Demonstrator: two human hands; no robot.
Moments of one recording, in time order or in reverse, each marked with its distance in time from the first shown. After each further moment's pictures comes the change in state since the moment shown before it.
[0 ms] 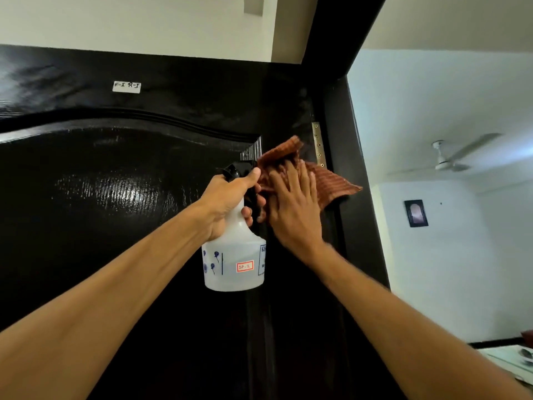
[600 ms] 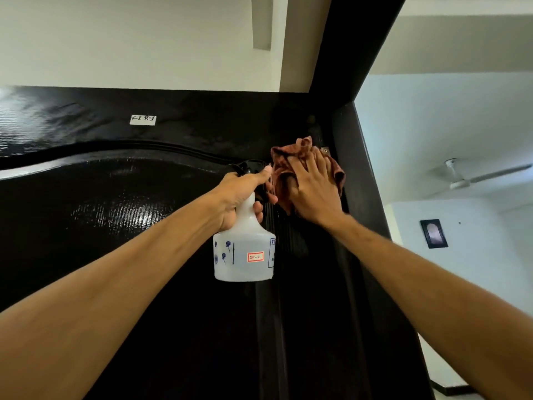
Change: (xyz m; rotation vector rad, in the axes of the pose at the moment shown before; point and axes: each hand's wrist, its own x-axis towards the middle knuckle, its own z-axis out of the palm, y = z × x) left_hand 0.032 0.040 -0.006 0.053 -0.055 0.008; right_hand 0.094 0.029 -0.010 0.041 -0.062 0.008
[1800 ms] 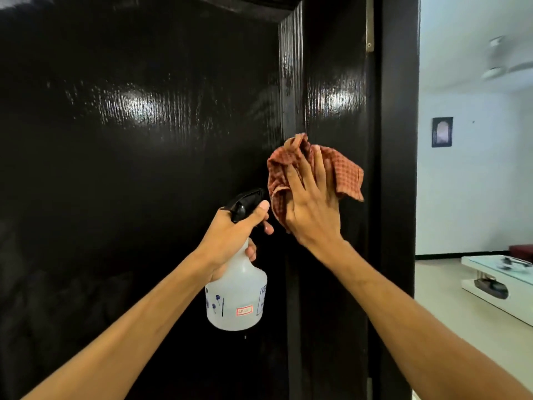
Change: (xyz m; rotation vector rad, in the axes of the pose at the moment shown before) left_hand -0.200 -0.207 -0.028 -0.051 0.019 -0.248; right_hand -0.281 -0.092 0.026 -0.099 -0.174 -0.024
